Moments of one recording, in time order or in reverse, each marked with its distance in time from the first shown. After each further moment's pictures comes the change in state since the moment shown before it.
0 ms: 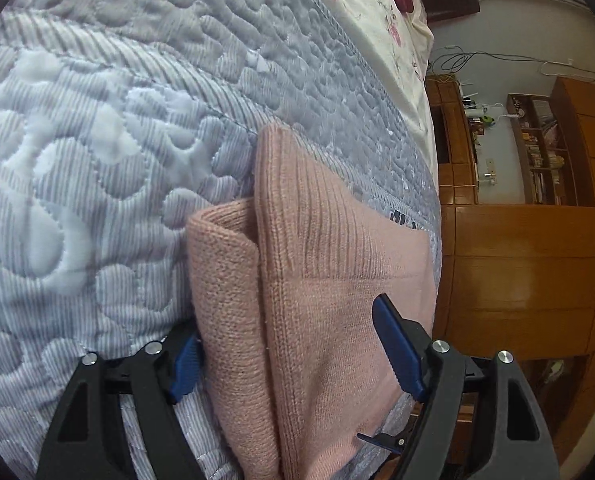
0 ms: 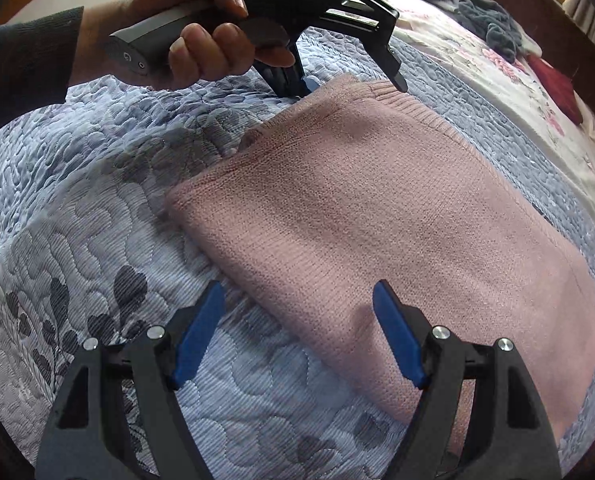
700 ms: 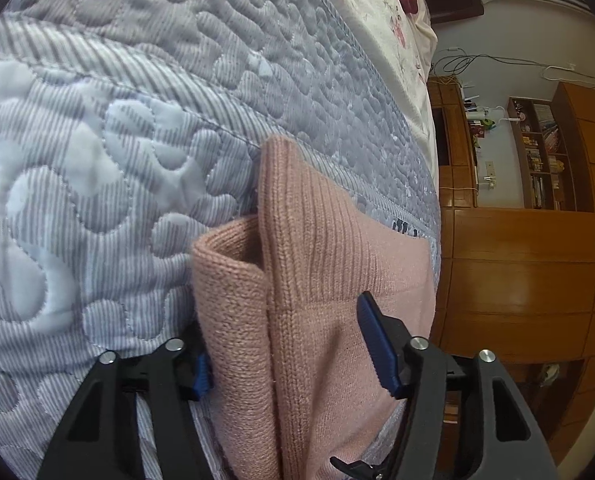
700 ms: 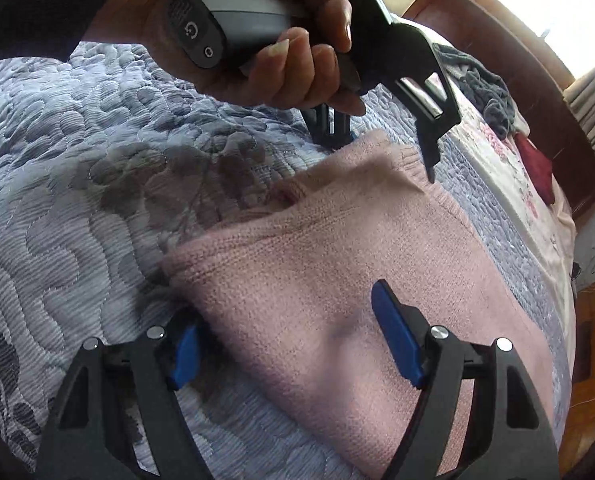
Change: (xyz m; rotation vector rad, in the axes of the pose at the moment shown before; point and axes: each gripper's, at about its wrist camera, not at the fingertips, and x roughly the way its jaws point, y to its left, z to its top) left arm 0.011 0.008 0.018 -0.026 0.010 -0.006; right arm 0.032 0.059 0.028 -0.204 -0.119 -0.231
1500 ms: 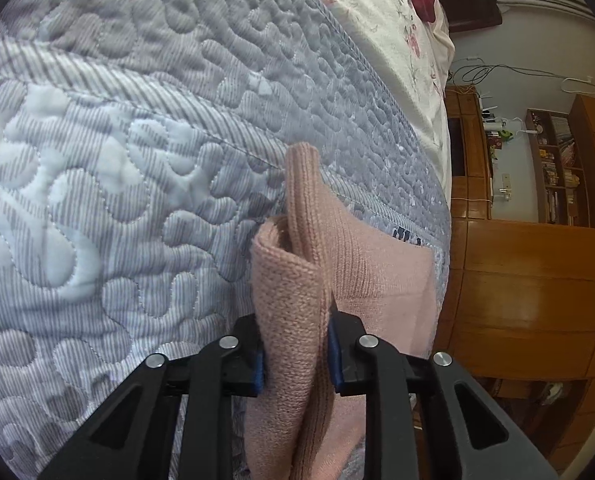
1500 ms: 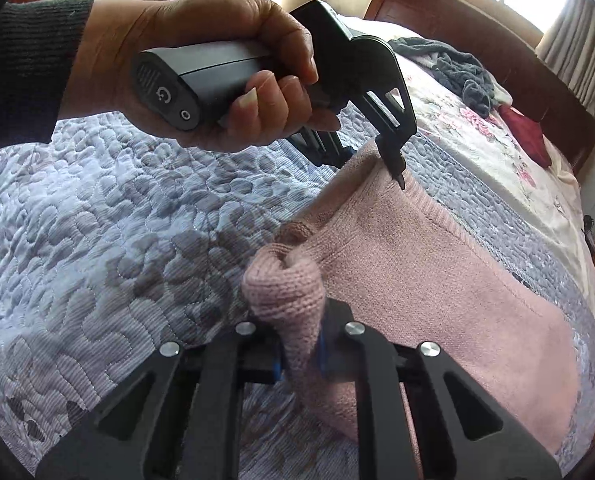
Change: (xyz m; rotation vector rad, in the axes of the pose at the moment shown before) left arm -0.023 -0.031 -0.001 -0.030 -0.012 0.065; right arm -0.034 -0.031 0.019 0.224 -0.062 0.069
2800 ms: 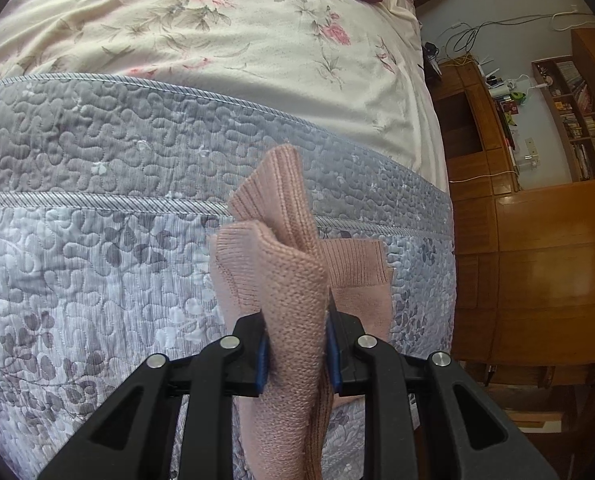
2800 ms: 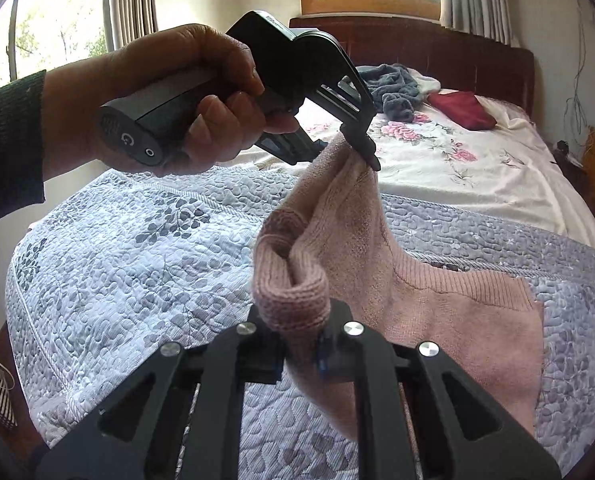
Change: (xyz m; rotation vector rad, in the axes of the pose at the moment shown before) left arm -0.008 -0.224 -0.025 0.168 -0.049 0.235; right arm -0.140 -0.129 -0.020 0.368 -0.218 0.056
